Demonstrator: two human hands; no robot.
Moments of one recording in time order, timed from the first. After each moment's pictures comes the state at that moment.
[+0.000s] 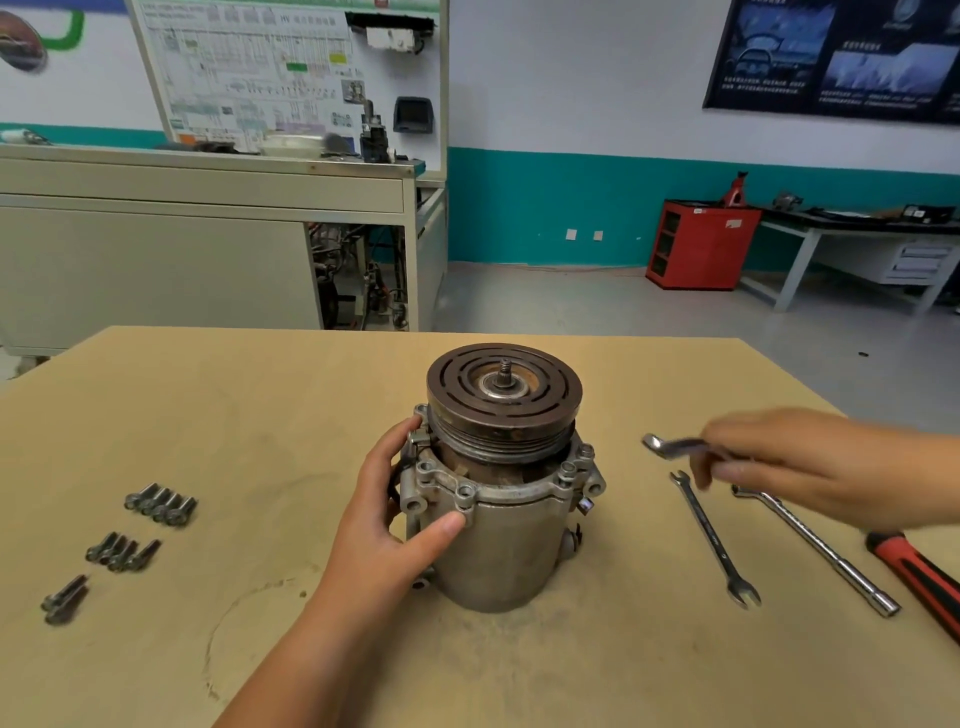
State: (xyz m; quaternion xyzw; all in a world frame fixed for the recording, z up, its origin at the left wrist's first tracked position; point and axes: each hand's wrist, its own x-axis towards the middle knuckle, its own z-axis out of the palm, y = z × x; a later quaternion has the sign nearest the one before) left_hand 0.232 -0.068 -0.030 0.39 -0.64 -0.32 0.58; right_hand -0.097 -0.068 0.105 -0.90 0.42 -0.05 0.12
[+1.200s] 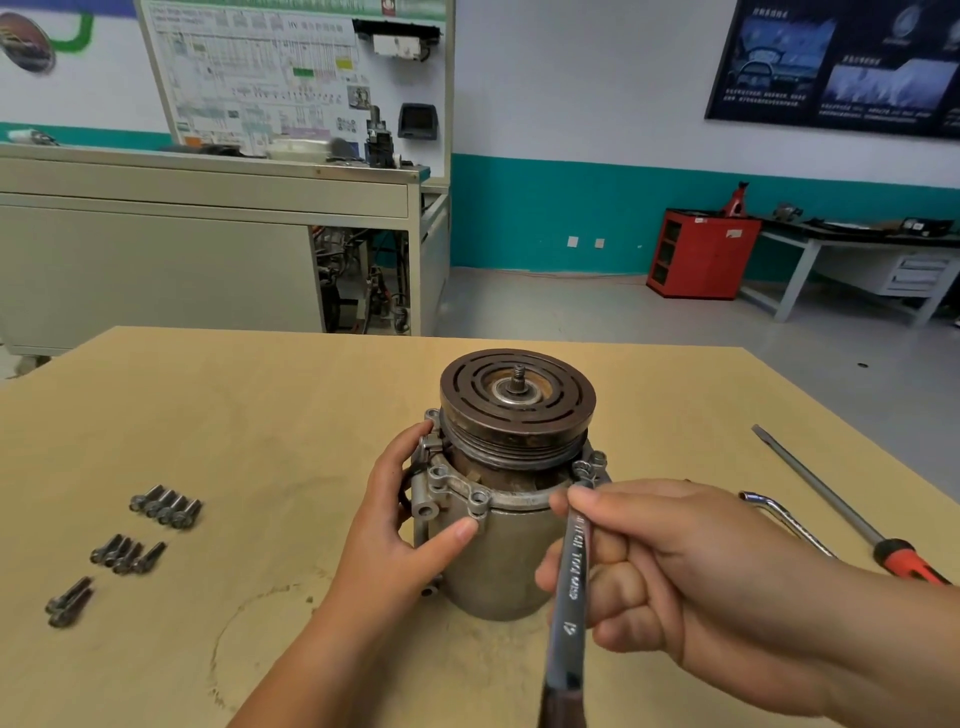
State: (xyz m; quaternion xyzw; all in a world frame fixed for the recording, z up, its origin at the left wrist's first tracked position) left_hand 0.232 -0.068 -0.029 0.38 -0.65 -0.31 0.58; right_hand 0.042 0.009 0.114 -0.41 0.42 -0.35 0.73
